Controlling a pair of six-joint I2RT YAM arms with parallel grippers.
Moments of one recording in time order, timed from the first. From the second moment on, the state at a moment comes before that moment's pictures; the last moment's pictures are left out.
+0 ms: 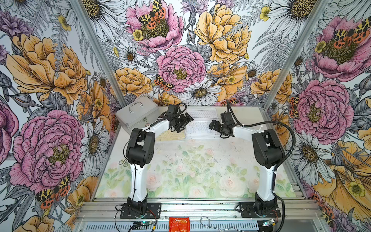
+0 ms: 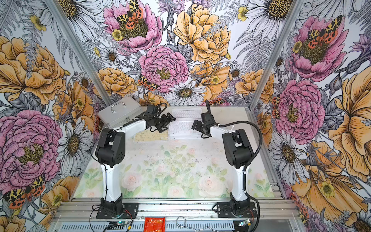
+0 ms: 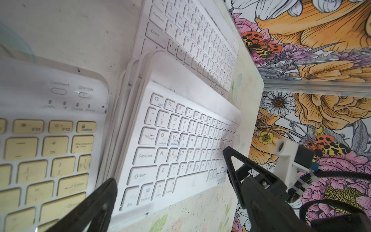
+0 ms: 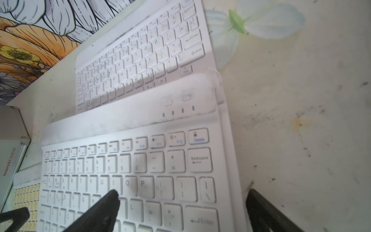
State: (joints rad) left arm -0.33 2.10 1.59 -0.35 0.44 -0.93; right arm 0.29 2.04 1.36 -0.15 -0.09 0.62
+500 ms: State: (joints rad) left arm -0.33 2.10 1.59 -0.35 0.45 -0.93; right arm 0.33 2.04 1.41 -0.23 -0.03 0.58
